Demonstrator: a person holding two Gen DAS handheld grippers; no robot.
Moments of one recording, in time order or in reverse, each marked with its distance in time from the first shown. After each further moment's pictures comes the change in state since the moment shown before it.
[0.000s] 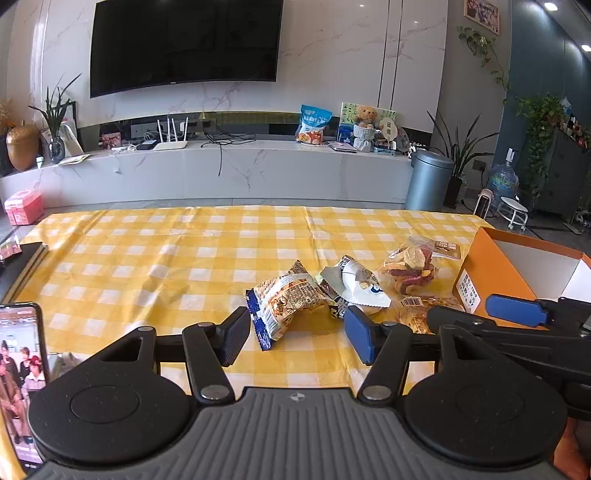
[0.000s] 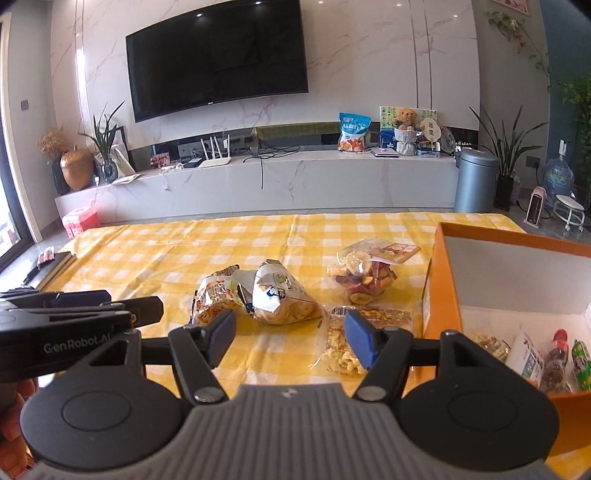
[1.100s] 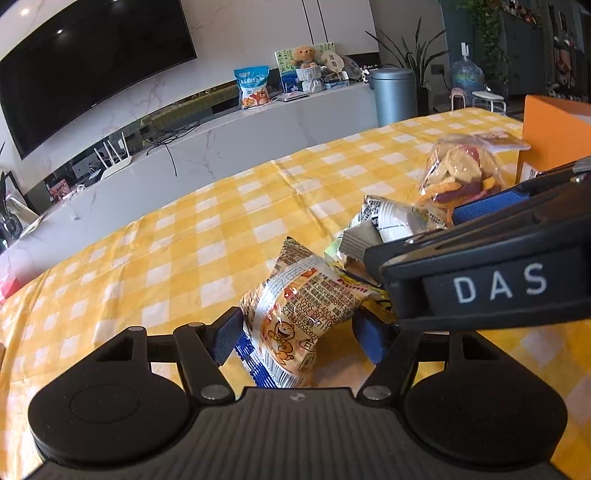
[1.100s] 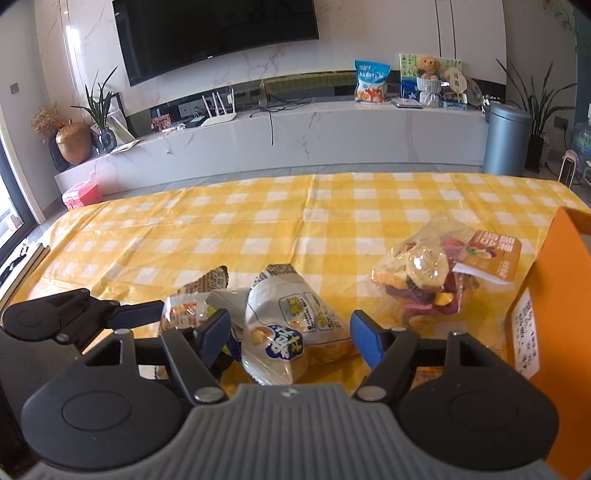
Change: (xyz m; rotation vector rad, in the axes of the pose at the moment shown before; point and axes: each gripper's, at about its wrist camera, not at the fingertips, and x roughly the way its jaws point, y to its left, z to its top) left arm 0.133 -0.012 -0.007 0.388 0.123 0.011; right arm 0.150 0.002 0.026 0.041 0.163 0.057
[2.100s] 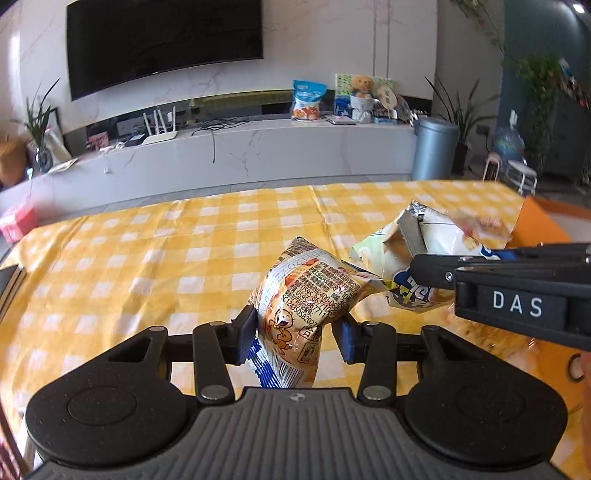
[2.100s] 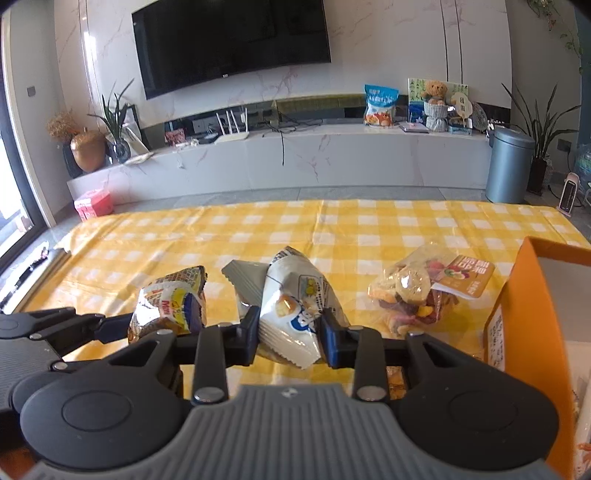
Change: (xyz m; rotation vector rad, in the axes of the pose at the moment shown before) left arm -0.078 0.025 0.005 -0.313 -0.048 0.011; right arm -0.058 0.007 0.001 -0.032 -0.087 0.021
